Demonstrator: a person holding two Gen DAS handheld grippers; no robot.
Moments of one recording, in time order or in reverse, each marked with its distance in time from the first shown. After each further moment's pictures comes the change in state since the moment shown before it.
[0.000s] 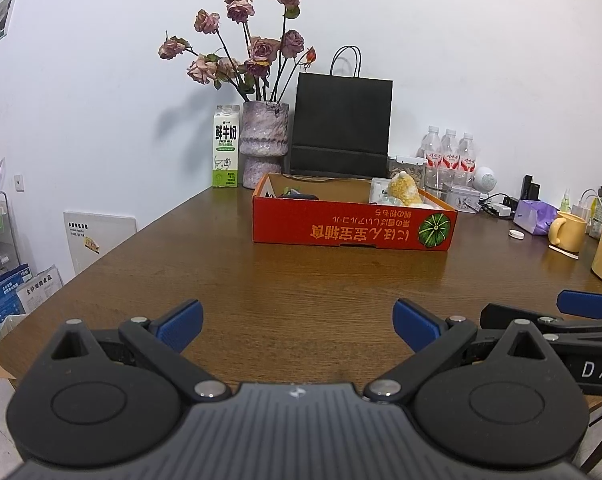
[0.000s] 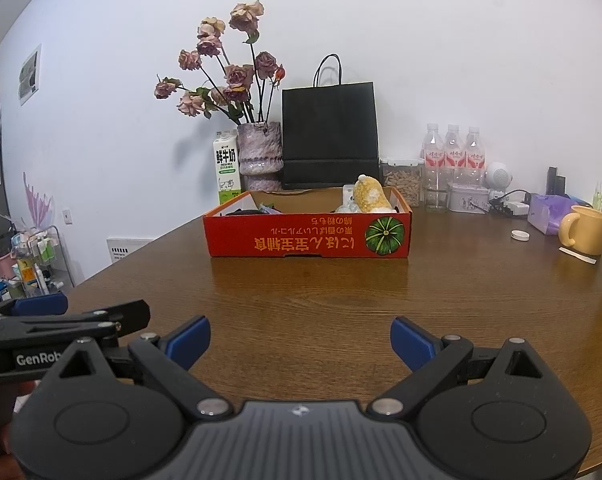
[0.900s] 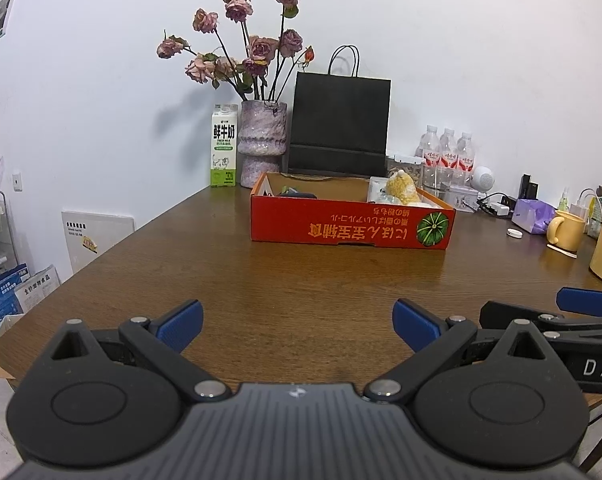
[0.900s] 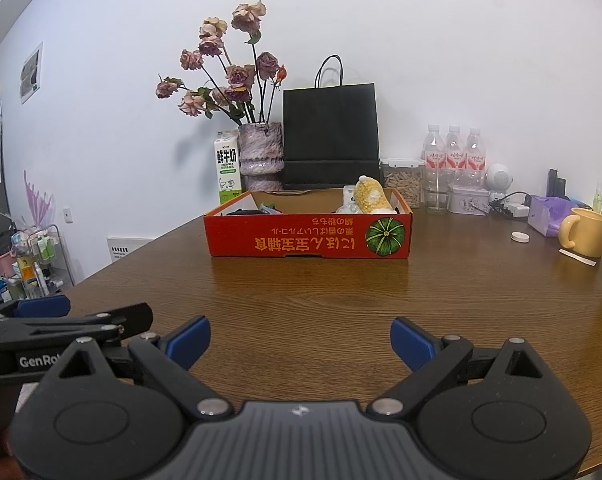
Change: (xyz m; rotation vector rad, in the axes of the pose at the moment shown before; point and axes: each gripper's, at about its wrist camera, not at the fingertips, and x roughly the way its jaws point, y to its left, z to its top) left arm 0.000 -0.001 0.001 -0.001 -0.003 -0.004; right arm -0.001 0.003 0.000 -0.008 -0.002 -0.001
